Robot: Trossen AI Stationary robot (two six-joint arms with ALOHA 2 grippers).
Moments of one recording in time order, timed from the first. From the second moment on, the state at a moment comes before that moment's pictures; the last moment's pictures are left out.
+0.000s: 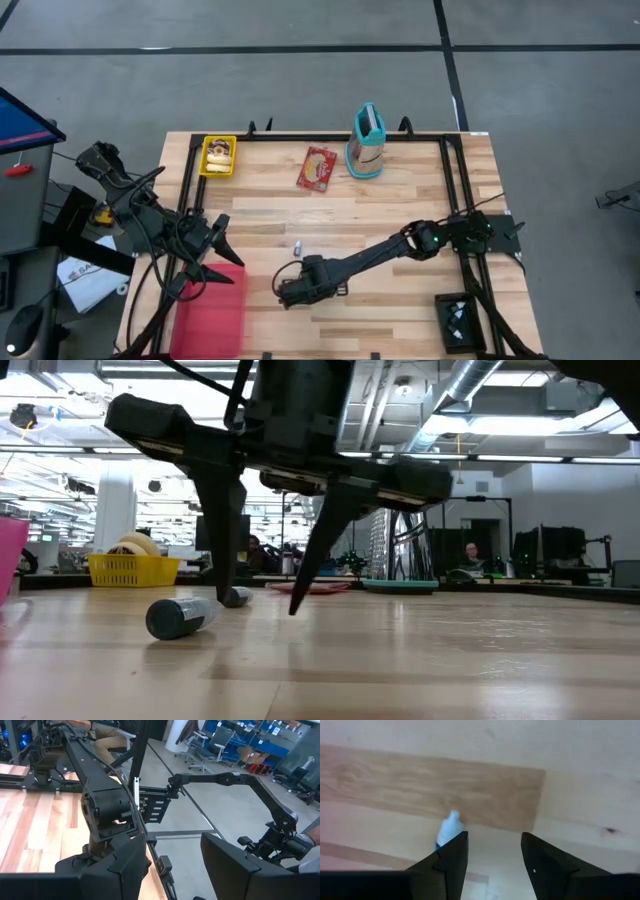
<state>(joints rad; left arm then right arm) -0.74 0.92 1.08 -0.38 -0.31 -0.38 0.37 2.54 2.29 -1.12 0.08 1.83</state>
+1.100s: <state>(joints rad) -0.71 1.32 0.70 -0.08 -0.33 -0.24 0.75 2.33 2.35 -1.54 0.25 2.07</state>
